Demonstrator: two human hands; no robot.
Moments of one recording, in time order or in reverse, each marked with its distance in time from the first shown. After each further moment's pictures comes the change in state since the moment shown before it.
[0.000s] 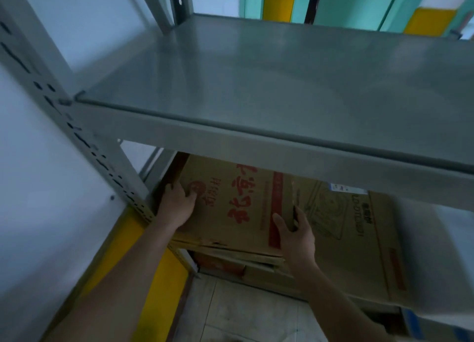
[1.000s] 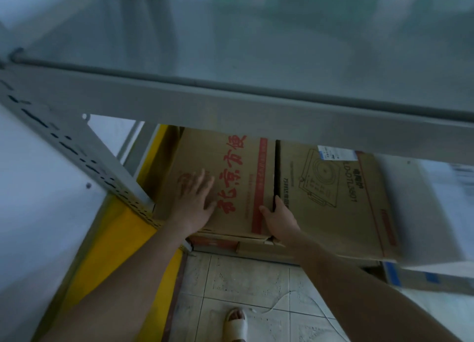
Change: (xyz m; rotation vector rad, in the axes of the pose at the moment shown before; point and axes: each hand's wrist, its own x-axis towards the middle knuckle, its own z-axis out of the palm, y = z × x) left_hand 0.001 -0.036 0.077 0.537 -0.220 0.480; right_hand 0.033 0.044 0.026 -0.465 -0.255 0.189
